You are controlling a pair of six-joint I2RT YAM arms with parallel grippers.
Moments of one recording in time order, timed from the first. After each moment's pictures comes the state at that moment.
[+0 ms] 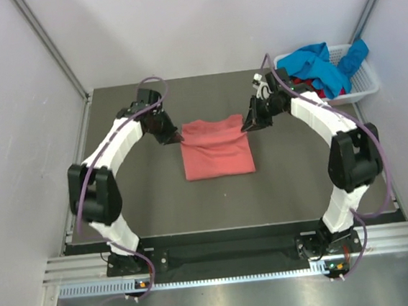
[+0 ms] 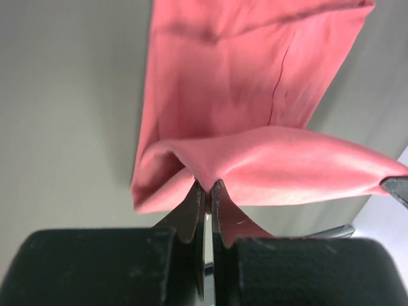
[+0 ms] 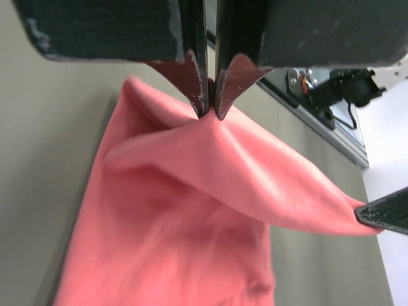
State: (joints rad) left arm -0.28 1.65 1.37 -0.73 0.23 -0.79; right arm 0.30 1.74 1.43 -0.67 -0.53 0.42
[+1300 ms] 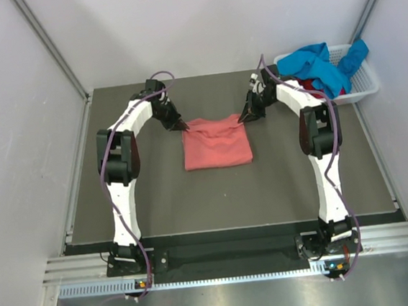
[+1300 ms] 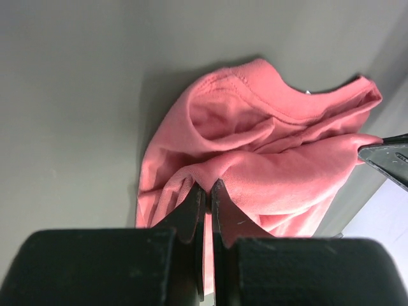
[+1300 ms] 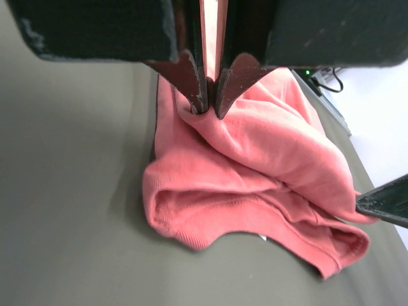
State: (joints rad) left arm -0.19 2.27 1.89 -0.73 0.41 -0.67; right arm 0.19 2.39 2.01 -0.77 -0.66 0.40
